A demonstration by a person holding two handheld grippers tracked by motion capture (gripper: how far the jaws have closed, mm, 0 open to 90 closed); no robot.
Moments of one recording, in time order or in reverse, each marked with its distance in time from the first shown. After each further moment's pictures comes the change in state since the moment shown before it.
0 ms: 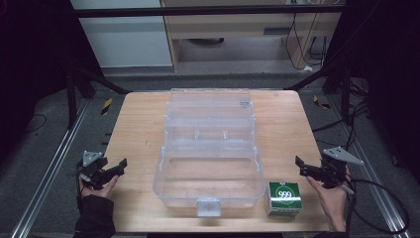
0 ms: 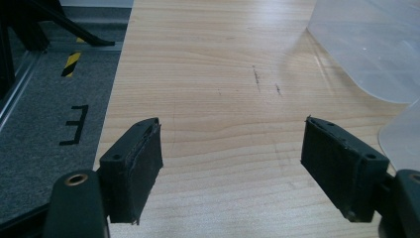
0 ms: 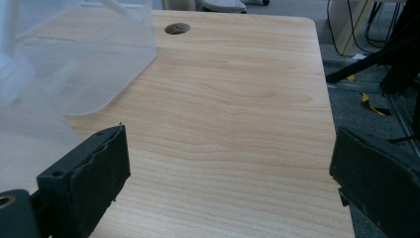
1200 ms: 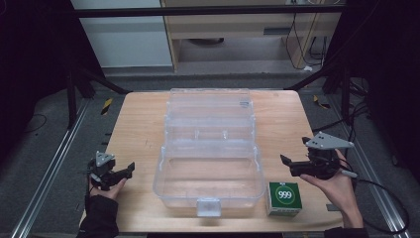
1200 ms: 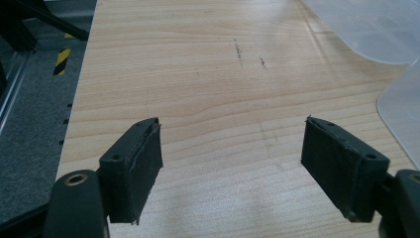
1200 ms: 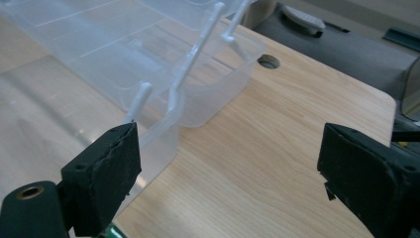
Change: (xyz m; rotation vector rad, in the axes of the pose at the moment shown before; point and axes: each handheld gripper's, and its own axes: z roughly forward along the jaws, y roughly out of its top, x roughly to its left) left arm -0.016 -0.007 0.014 0.068 -0.015 0.094; right arm 0.059 0.075 -0.037 0.060 0.234 -0.335
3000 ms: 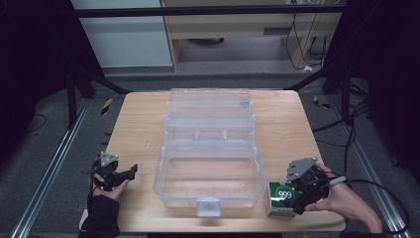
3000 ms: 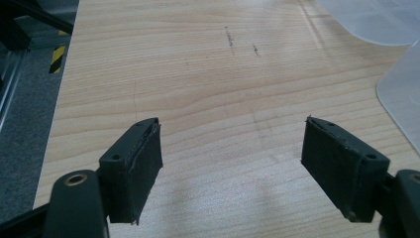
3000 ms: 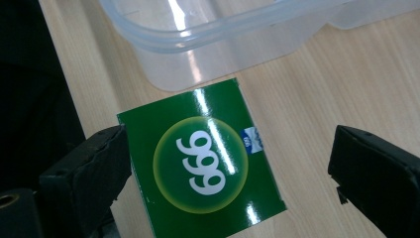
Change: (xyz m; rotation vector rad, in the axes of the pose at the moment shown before) left arm -0.005 -0.002 0.006 0.029 -0.007 0.031; right arm 0.035 -0.026 0.007 0.413 0.365 -0.410
